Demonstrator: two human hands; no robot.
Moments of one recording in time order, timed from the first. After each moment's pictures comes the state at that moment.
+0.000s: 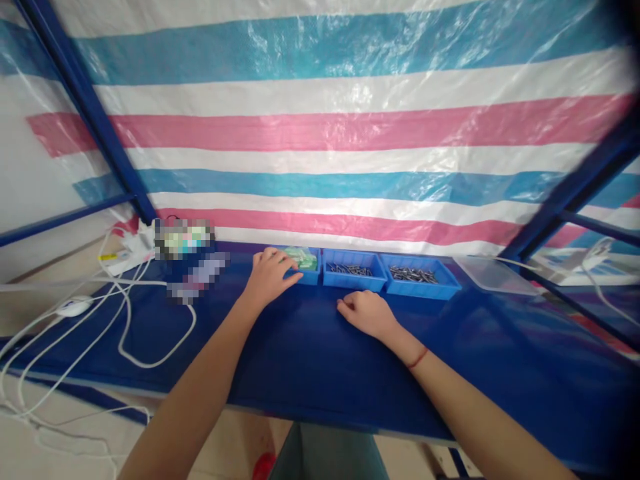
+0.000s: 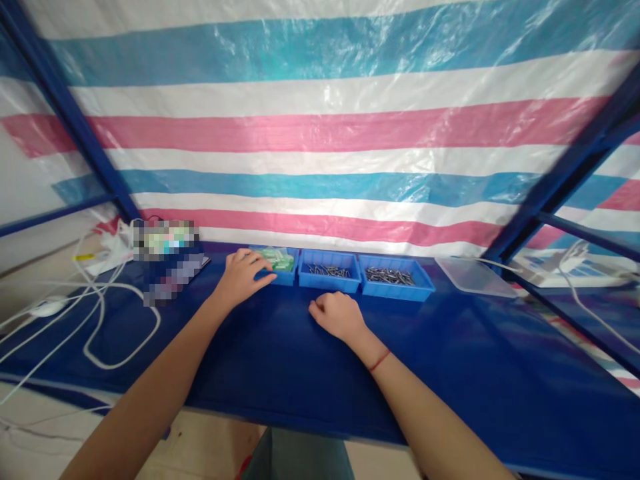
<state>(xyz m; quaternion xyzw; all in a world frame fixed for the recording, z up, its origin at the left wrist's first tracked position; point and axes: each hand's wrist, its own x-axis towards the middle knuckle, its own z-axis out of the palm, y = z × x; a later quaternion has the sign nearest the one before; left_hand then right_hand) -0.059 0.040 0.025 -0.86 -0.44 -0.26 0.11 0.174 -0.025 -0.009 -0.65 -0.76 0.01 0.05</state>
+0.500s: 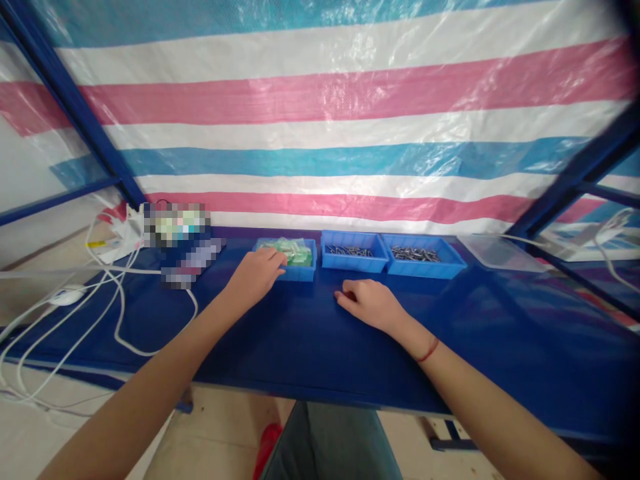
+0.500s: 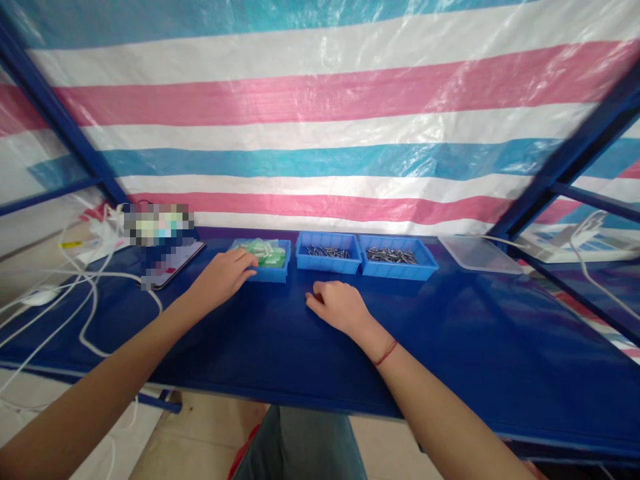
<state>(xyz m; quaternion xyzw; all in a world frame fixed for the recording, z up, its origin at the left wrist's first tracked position) -0.074 0.013 0.033 -0.90 -0.41 -0.13 0.10 0.179 -0.041 -0.012 -0.60 -0.79 0.05 0.10</state>
